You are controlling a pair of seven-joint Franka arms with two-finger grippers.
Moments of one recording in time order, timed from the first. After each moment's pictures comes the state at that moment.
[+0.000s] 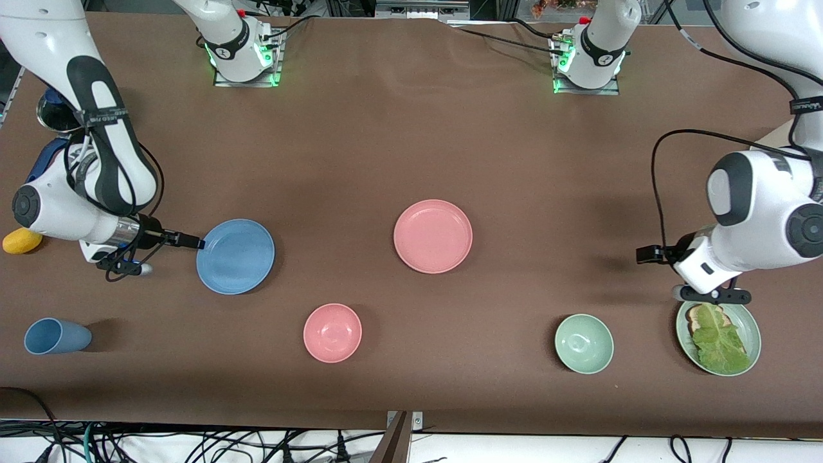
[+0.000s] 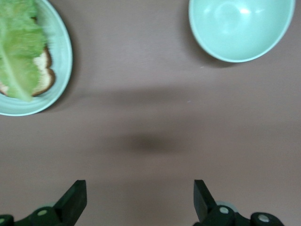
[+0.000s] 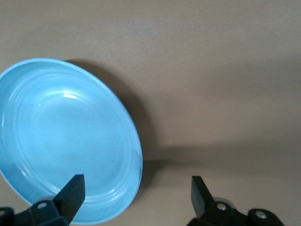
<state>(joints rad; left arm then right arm) -0.12 0.48 0.20 -1.59 -0.10 1.93 0.16 -0.07 0.51 -0.07 -1.92 0.39 2.27 -0.22</state>
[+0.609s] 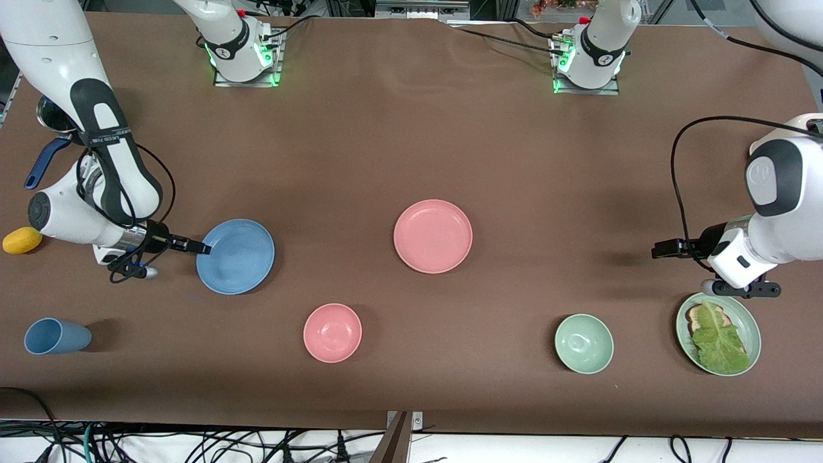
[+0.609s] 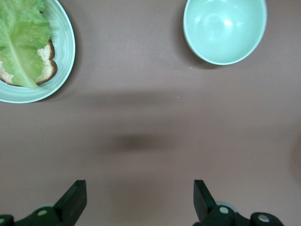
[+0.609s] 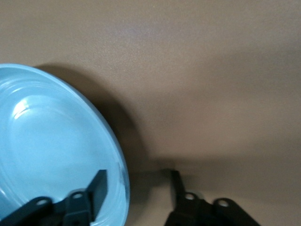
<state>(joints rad) 0.07 0.41 0.01 -1.58 -0.10 1.85 0.11 -0.08 0.58 -0.06 -1.92 0.46 2.32 -0.26</state>
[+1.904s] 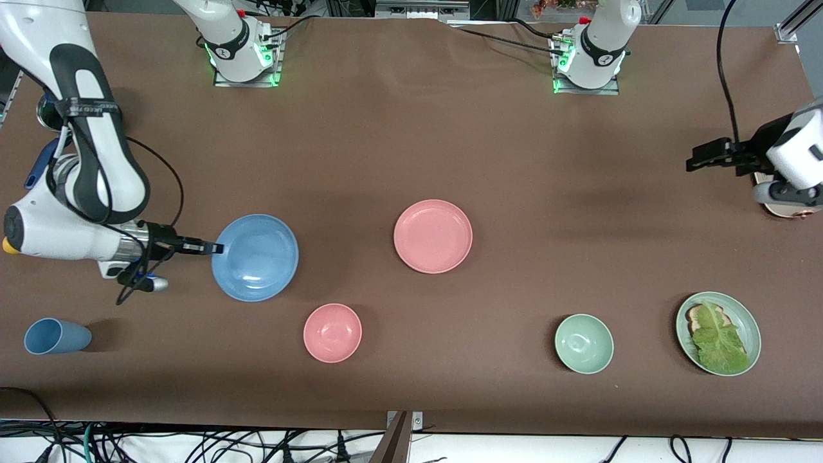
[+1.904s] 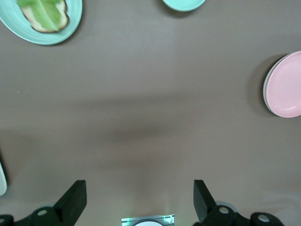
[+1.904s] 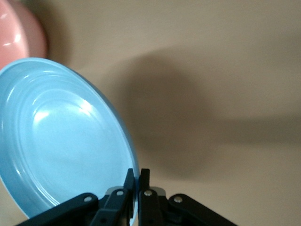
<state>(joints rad) 0.07 0.08 -0.02 -1.56 -0.07 1.46 0.09 -0.07 0.51 0.09 -1.70 0.47 1.98 -0.02</state>
